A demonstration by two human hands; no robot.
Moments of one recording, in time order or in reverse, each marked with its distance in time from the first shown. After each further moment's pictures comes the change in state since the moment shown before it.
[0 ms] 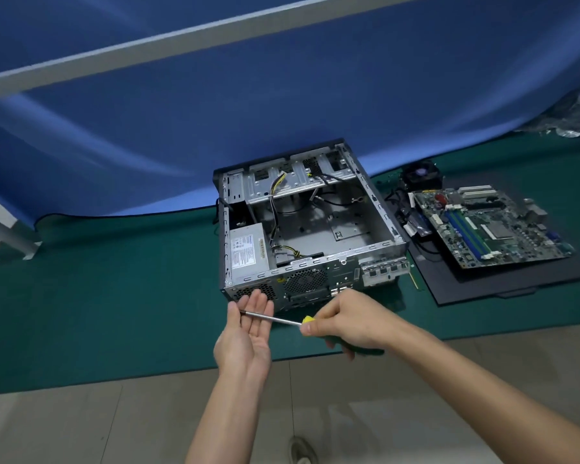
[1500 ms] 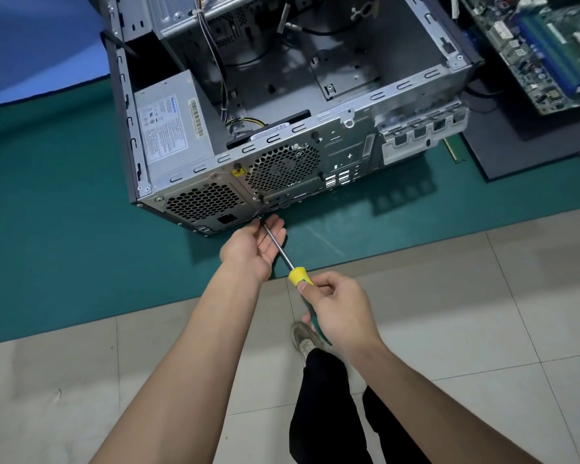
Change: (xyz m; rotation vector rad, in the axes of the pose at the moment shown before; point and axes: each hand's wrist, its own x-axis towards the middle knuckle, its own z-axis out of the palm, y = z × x) left_hand 0.141 -0.087 -0.028 0.515 0.115 -0.374; right_hand 0.072 0.119 0.140 0.663 0.390 0.353
